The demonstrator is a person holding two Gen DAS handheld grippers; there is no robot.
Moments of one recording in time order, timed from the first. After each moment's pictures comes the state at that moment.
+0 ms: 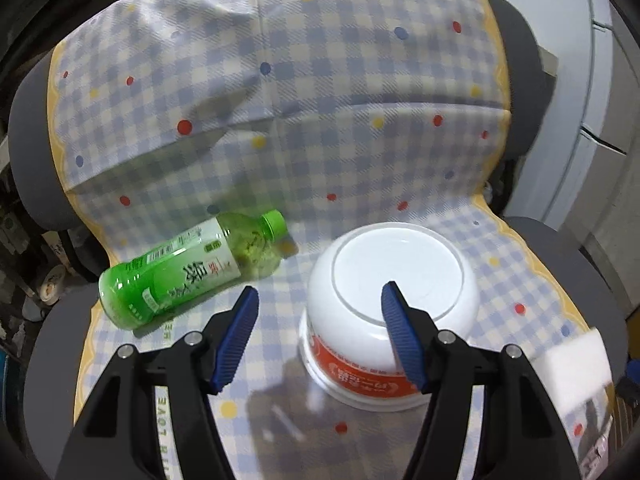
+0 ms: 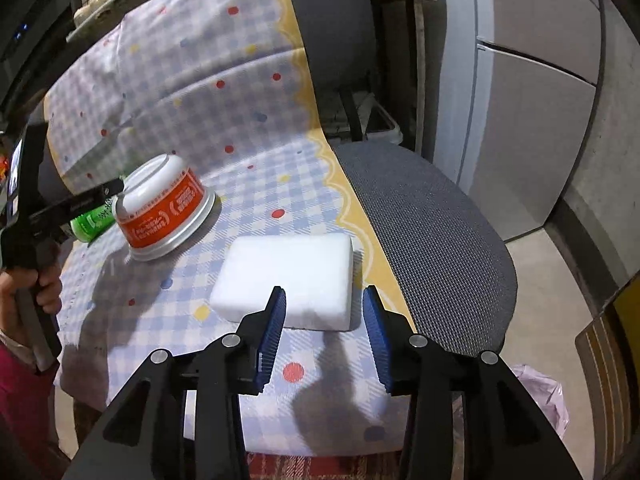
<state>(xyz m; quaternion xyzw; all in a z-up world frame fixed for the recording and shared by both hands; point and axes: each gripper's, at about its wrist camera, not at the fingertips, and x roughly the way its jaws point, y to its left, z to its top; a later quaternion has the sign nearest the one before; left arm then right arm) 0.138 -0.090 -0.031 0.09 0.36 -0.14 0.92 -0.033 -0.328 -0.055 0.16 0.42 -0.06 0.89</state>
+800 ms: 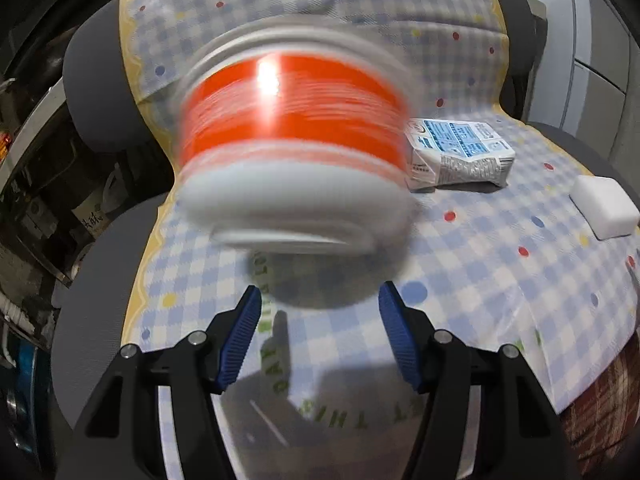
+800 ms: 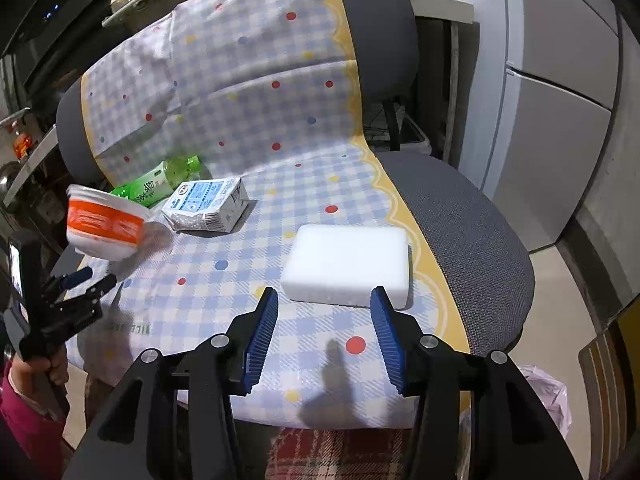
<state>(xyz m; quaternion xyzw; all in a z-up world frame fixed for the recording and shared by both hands) 0.054 0.014 -0.080 0.14 0.39 -0.11 0.90 -0.052 -0.283 -0.031 0.14 0.41 -0.02 0.90</state>
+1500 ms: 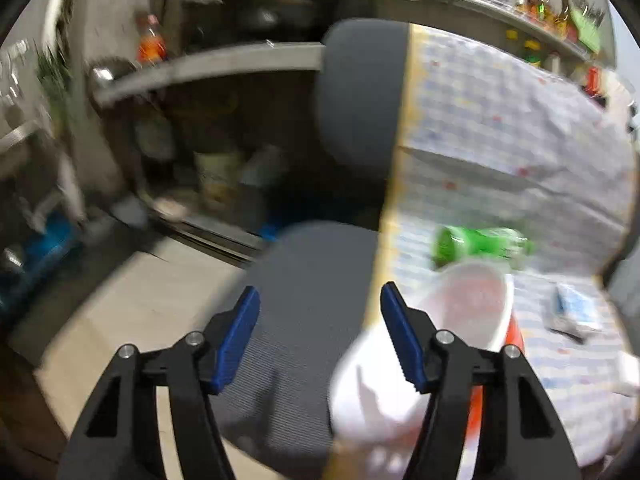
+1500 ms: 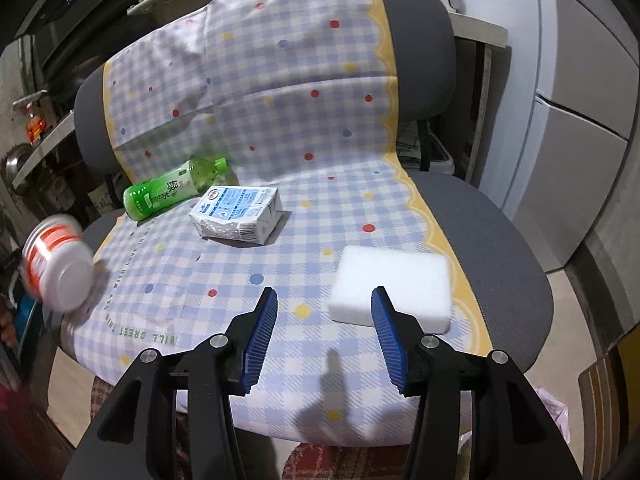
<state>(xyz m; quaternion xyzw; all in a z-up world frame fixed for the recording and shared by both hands) 0.044 0.205 -0.012 -0.06 0.31 0.08 0.94 -0.033 -0.248 -0.018 0.11 0.40 0.00 0.91</state>
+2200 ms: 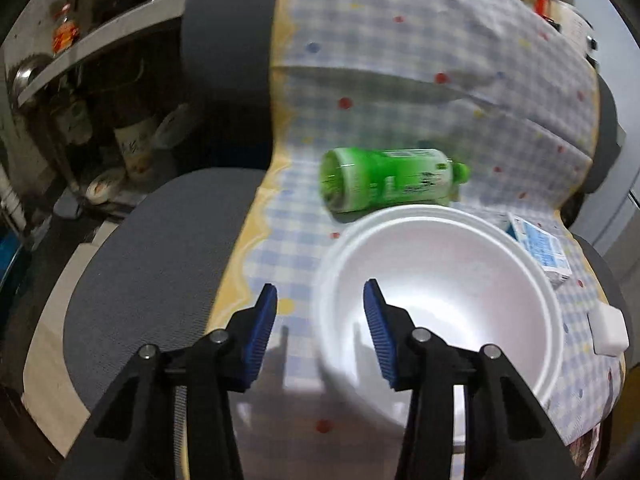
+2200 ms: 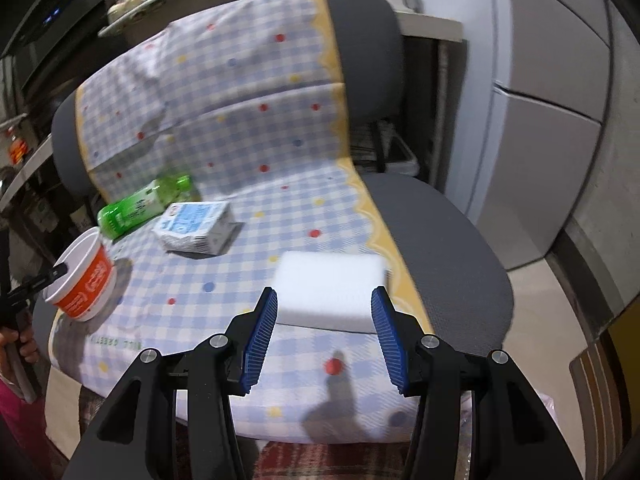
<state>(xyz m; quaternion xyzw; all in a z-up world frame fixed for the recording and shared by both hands) 0.090 0.123 -0.055 -0.03 0.40 -0.02 0.91 -0.051 -0.300 -0.023 0.13 0.39 -0.05 0.91</state>
